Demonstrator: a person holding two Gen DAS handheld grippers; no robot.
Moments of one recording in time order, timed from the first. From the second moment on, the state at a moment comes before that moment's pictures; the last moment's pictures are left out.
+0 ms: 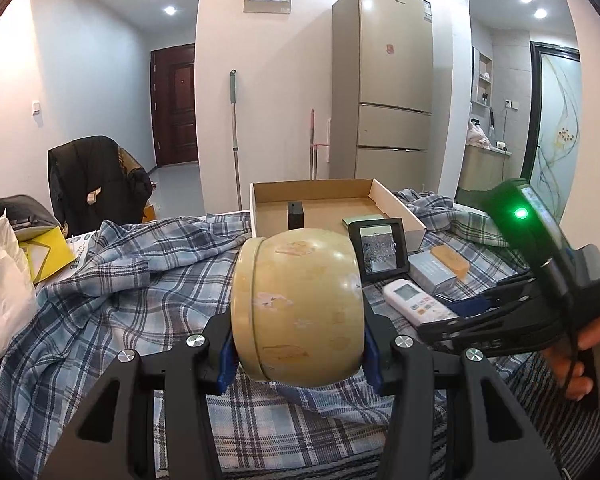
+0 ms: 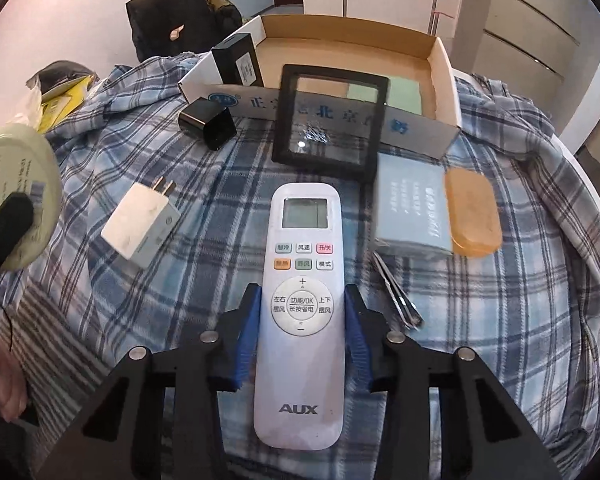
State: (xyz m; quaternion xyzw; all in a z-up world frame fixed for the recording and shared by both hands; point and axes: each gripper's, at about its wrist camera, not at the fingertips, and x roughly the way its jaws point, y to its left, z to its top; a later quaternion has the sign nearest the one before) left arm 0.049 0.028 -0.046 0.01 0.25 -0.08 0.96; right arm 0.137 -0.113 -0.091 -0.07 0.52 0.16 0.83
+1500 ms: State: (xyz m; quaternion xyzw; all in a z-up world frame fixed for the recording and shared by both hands) left arm 0.044 0.027 -0.017 0.00 0.26 -0.07 0.96; right arm 0.104 -0.175 -0.038 -0.09 0.43 0.16 0.88
